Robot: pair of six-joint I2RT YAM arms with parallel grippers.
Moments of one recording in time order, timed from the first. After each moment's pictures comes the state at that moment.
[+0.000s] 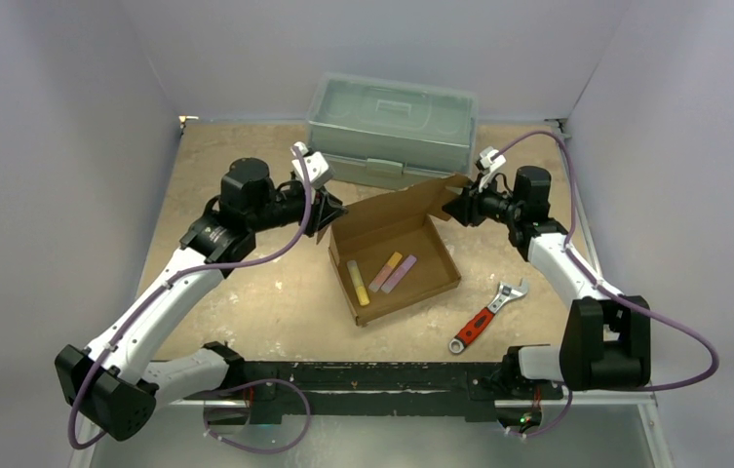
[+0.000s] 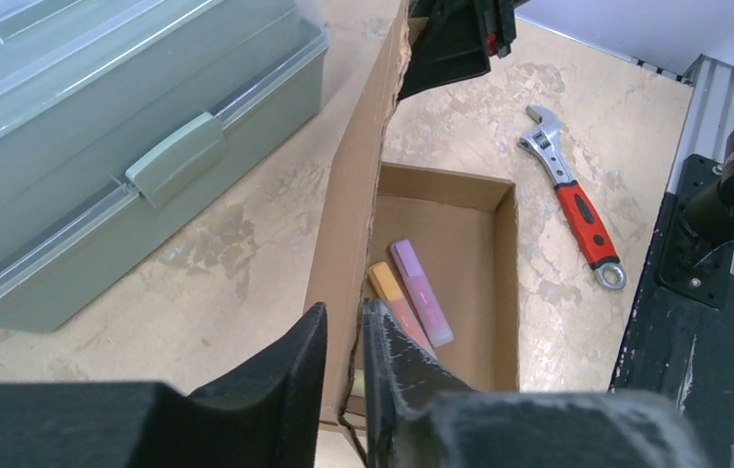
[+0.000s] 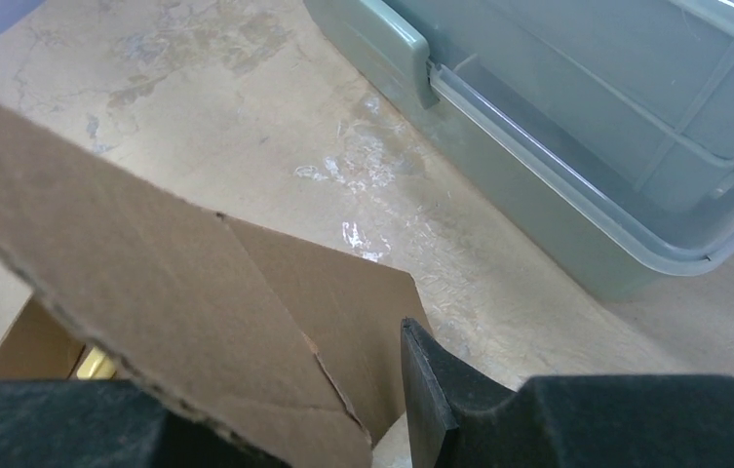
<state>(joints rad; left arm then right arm) -0.51 1.09 1.08 -0.27 0.52 0.12 0.05 1.32 0.80 0.07 -0.73 -0.11</state>
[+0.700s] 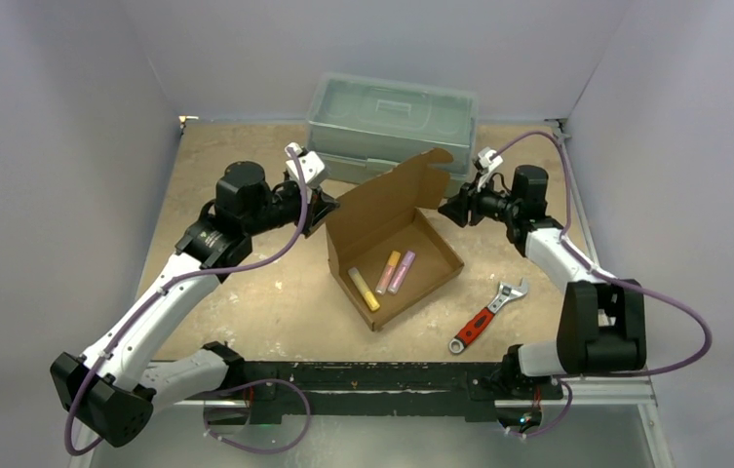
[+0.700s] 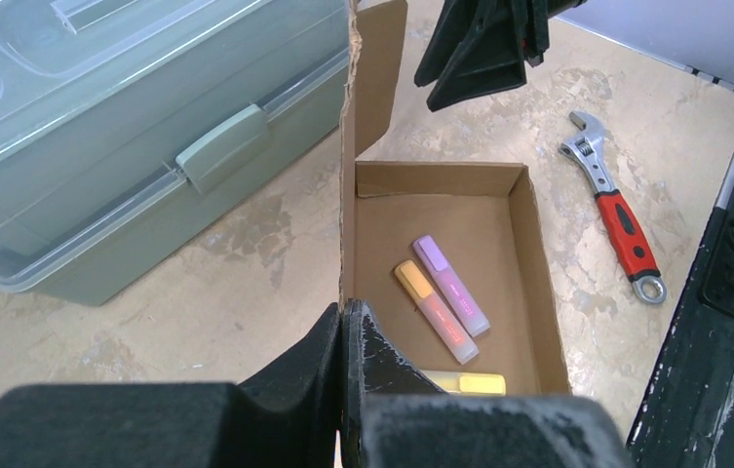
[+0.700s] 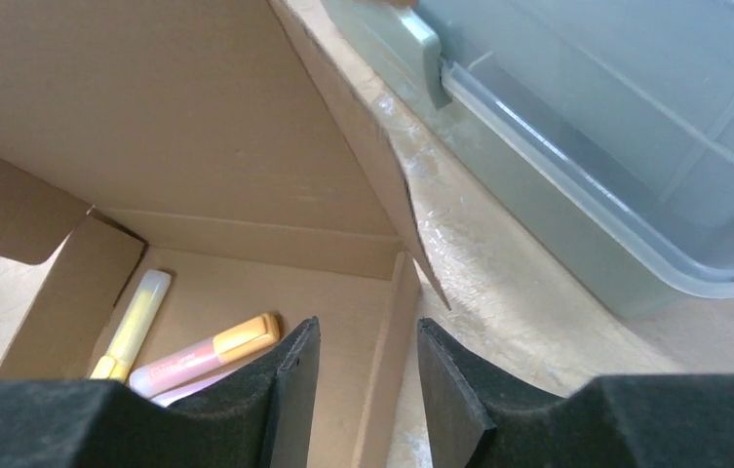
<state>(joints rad) -0.51 1.07 1.07 -0.28 0.43 0.12 0.04 1.37 0.80 0.12 -0.78 -0.10</state>
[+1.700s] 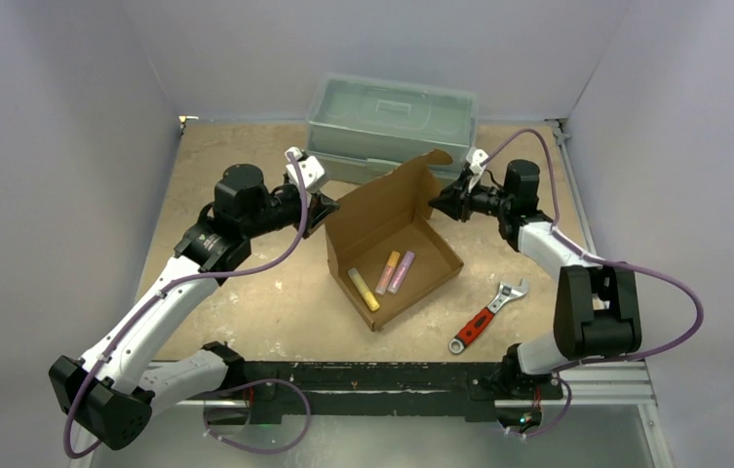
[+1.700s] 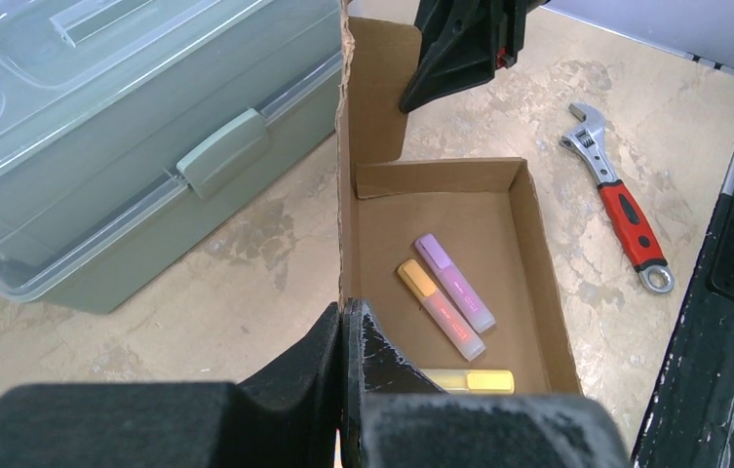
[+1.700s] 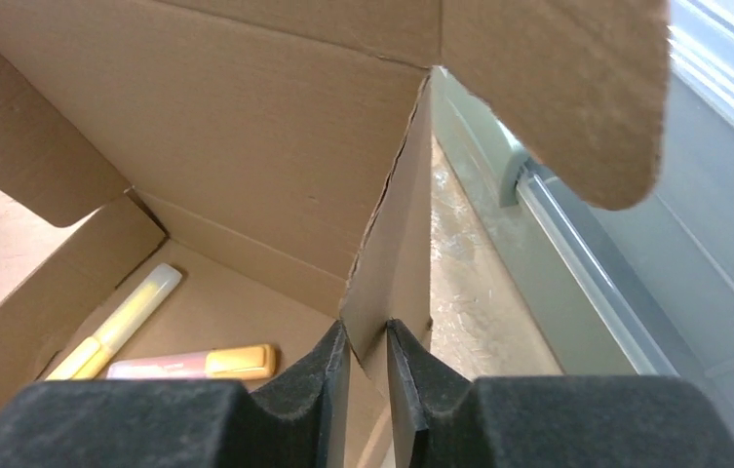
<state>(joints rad) -0.51 1.05 1.05 -0.27 0.44 0.16 0.07 1.48 0.83 0.30 -0.98 -0.25</state>
